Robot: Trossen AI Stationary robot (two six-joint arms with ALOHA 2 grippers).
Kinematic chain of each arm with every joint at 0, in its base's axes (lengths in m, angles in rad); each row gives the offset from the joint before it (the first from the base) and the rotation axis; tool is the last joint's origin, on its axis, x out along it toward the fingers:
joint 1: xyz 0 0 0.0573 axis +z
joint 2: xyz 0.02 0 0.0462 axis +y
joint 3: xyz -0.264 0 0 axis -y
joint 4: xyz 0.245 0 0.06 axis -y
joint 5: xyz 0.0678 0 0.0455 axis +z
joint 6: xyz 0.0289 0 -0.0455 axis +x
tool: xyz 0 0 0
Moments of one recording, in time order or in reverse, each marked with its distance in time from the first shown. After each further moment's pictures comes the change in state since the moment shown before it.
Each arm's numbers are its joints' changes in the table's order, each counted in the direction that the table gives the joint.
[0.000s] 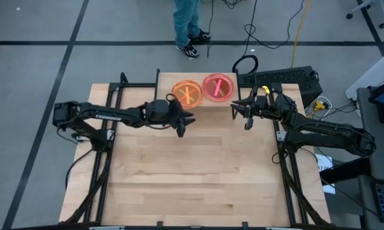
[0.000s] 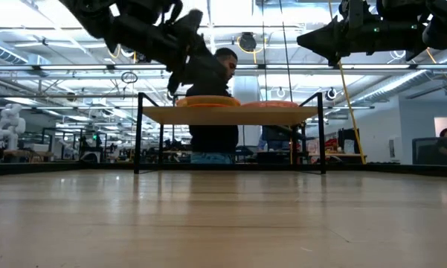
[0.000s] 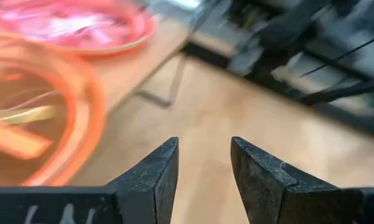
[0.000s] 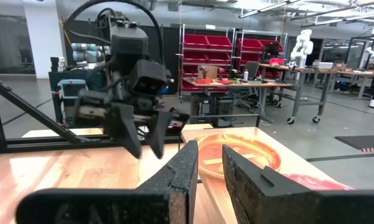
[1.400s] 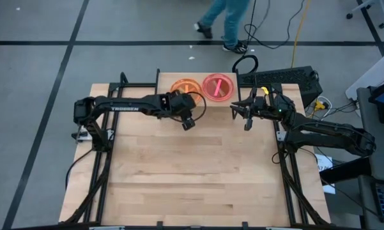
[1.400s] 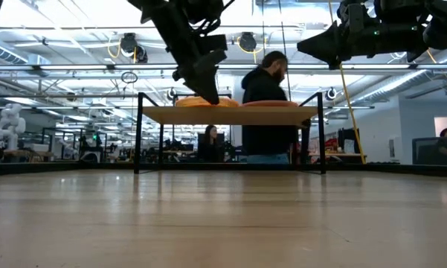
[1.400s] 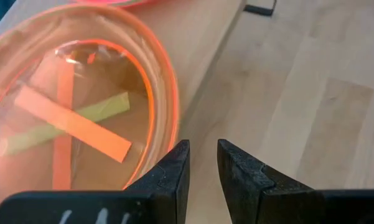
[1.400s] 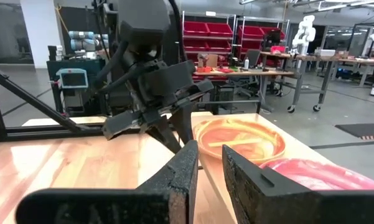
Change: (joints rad) left arm 0.024 0.251 0.530 -0.839 0.294 0.226; right arm 0.000 0.000 0.000 -0.053 0.000 -0.008
